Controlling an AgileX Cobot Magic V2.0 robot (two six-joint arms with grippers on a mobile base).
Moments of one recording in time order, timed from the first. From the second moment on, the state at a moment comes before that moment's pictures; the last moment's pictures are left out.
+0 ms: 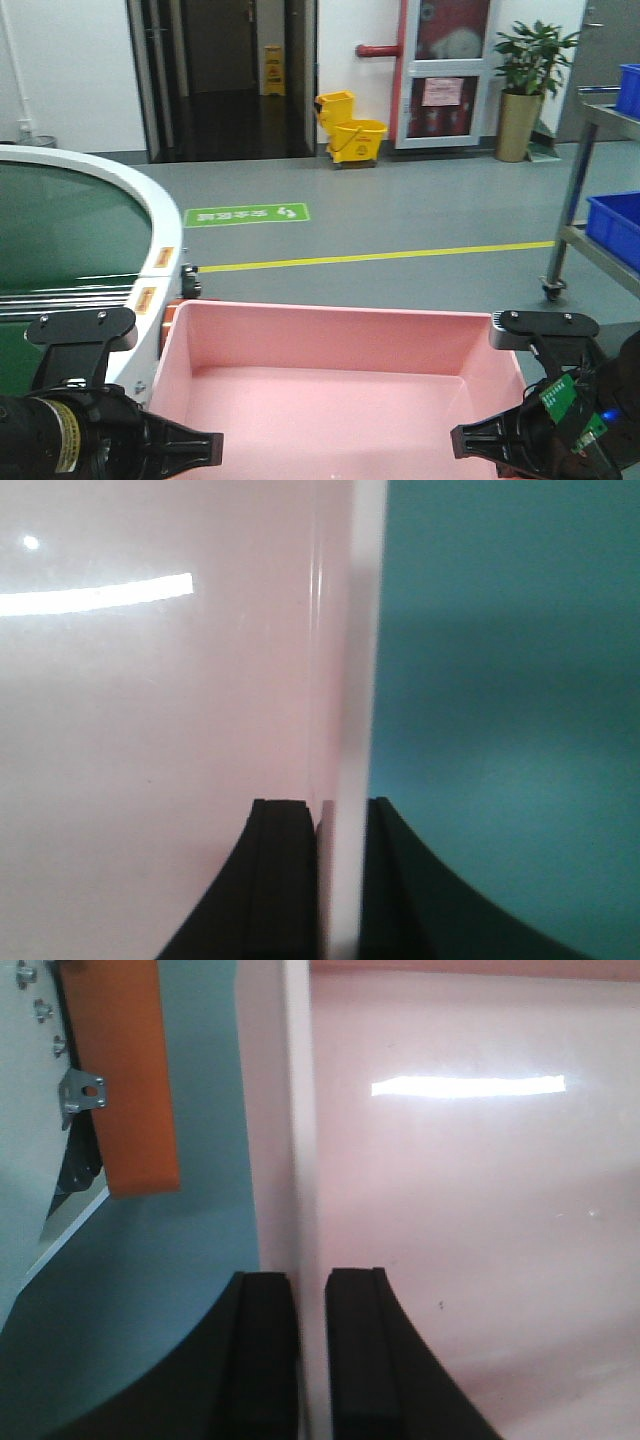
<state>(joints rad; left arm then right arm) -0.65 1.26 -0.97 0.31 0.67 -0.78 0.34 1.38 -1.04 -0.07 0.83 0.32</state>
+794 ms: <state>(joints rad) -0.65 1.26 -0.97 0.31 0.67 -0.78 0.34 1.38 -1.04 -0.07 0.83 0.32</state>
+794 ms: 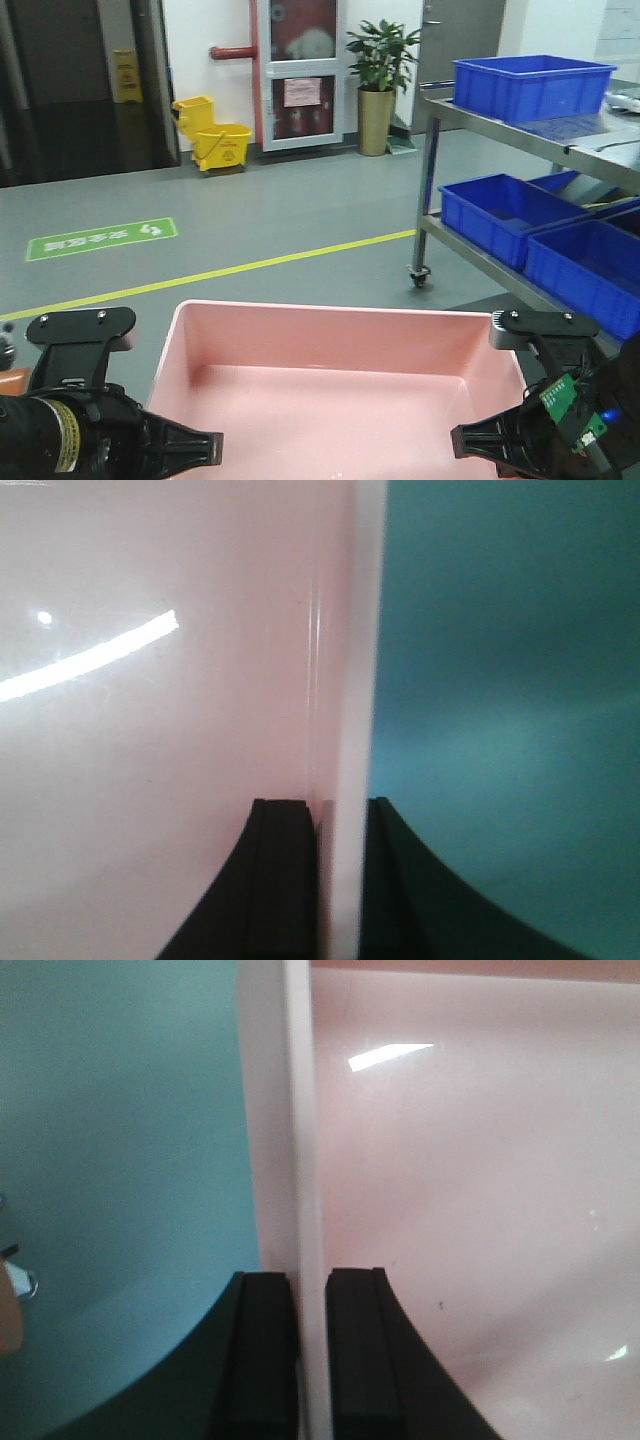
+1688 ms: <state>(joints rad) -0.65 1.26 -0.97 0.31 0.67 -0.78 0.34 1.38 -1.04 -0.07 0.83 0.32</state>
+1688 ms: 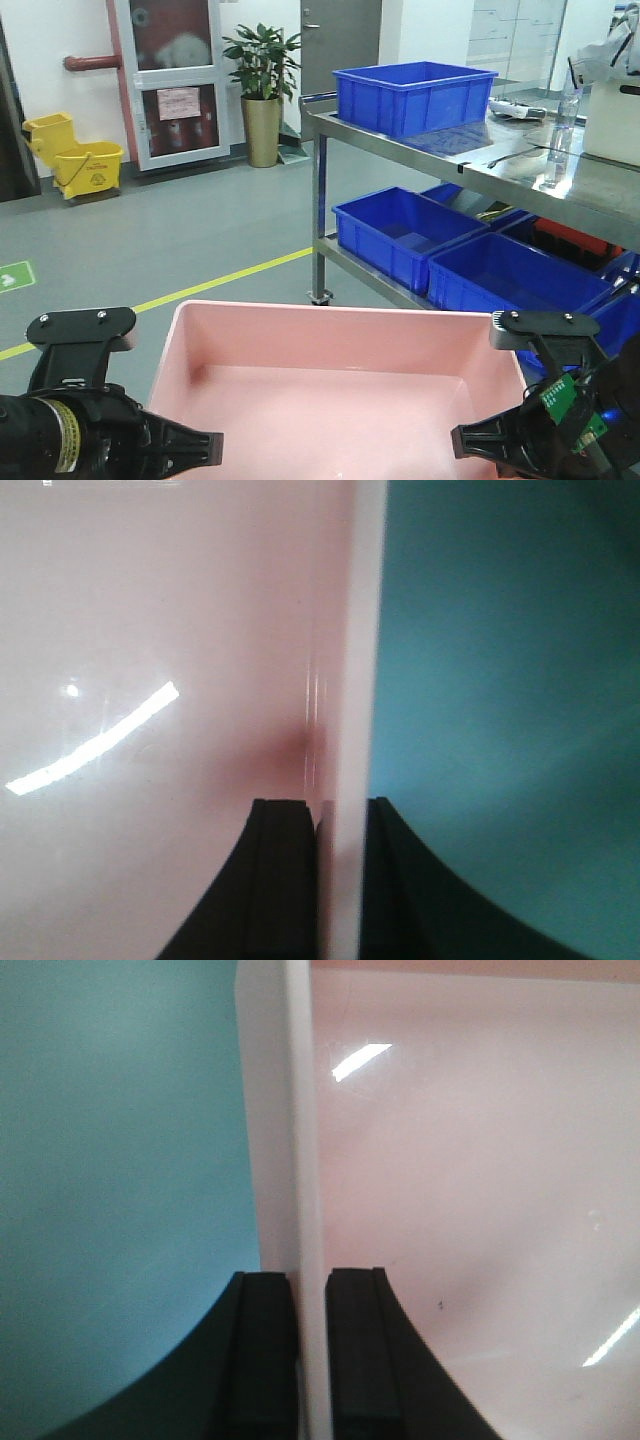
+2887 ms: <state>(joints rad) -0.65 1.26 -0.97 0.31 0.67 -0.78 0.34 1.38 -1.04 -0.07 0.83 0.32</state>
